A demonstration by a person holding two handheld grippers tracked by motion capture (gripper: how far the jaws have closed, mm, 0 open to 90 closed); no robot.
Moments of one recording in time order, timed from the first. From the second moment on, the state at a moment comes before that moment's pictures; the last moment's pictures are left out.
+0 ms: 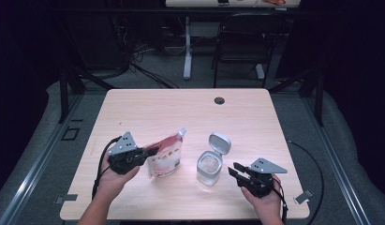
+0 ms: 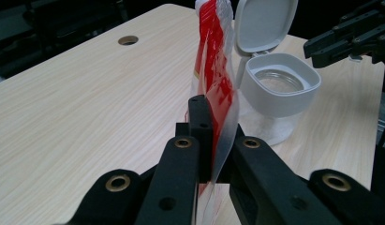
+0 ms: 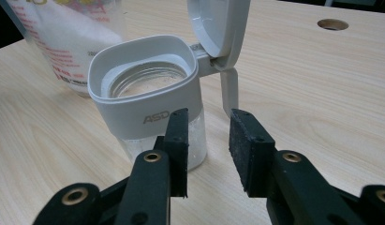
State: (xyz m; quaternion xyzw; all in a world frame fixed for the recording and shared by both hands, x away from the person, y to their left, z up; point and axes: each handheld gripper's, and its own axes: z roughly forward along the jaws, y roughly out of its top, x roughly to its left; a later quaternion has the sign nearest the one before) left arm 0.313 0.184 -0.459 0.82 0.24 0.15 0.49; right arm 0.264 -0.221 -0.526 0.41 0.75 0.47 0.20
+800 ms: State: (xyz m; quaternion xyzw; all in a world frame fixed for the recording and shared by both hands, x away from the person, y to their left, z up) left arm 0.317 0.183 -0.472 0.82 0.22 0.10 0.52; right arm 0.265 -0.223 -0.528 0.41 0.75 0.47 0.19
